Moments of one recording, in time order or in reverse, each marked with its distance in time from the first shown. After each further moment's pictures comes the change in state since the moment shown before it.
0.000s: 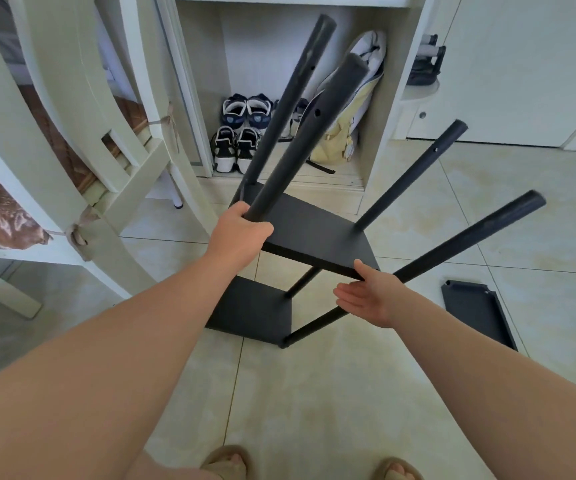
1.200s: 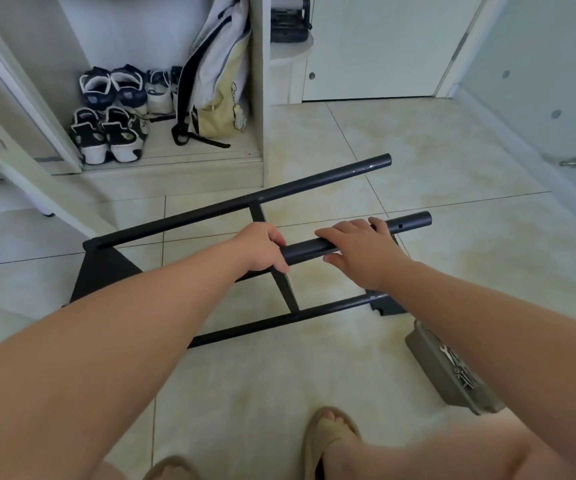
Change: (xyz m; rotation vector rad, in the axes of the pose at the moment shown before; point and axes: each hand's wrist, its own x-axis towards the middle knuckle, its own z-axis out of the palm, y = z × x) left_hand -0.032 0.054 0.180 0.407 -0.682 0.124; right_hand -0.027 -0.037 -0.155 -1.887 0.316 -0.795
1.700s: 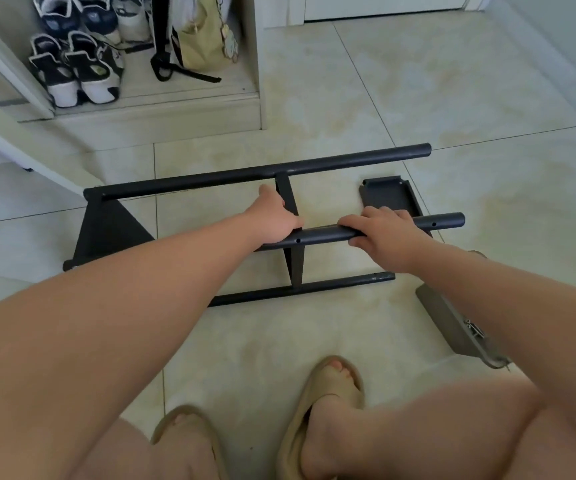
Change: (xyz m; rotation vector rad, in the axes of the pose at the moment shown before) left_hand 0.036 -0.019 0.051 -0.068 0.026 -0.082; right_hand -0.011 0.030 0.074 0.183 -0.191 0.016
